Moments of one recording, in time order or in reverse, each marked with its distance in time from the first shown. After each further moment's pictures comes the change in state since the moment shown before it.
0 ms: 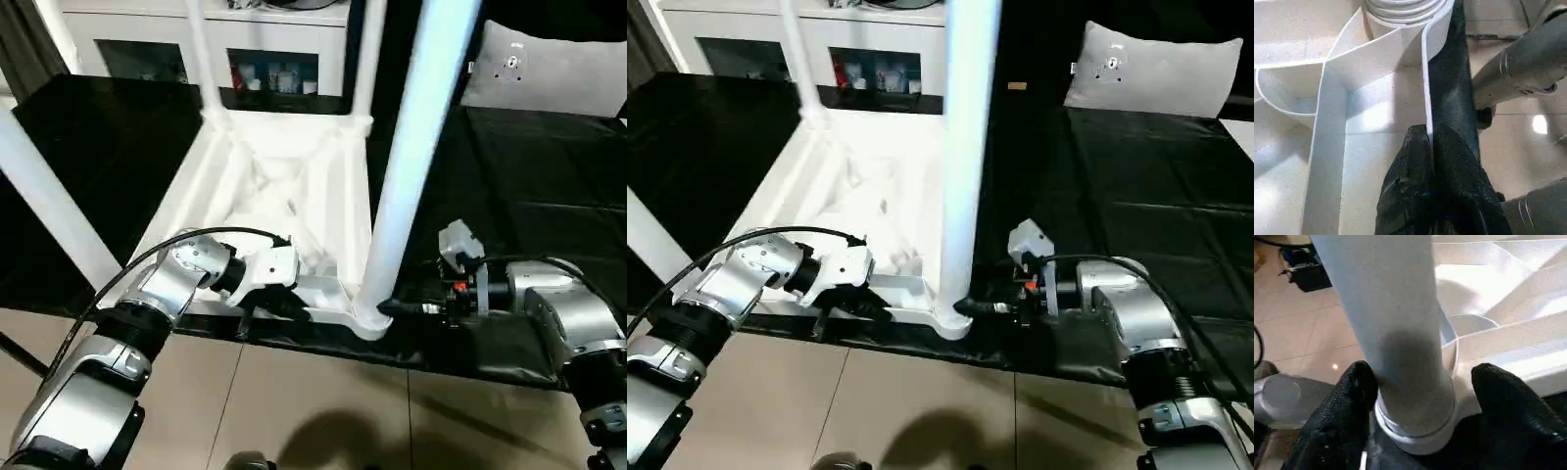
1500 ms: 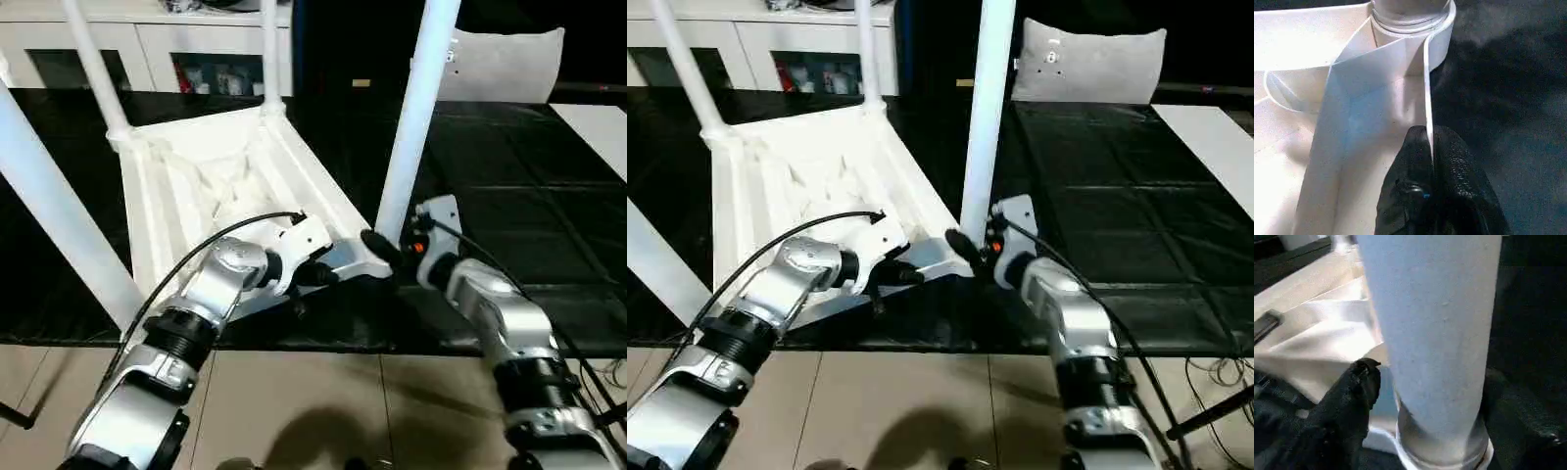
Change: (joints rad) left arm 0.027 -0.172 0.086 -0.112 0.021 0.407 0.428; right arm 0.034 0.278 -0.178 -0.060 -0.046 0.109 -0.684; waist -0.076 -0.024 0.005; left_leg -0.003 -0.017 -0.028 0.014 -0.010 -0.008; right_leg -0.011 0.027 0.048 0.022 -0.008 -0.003
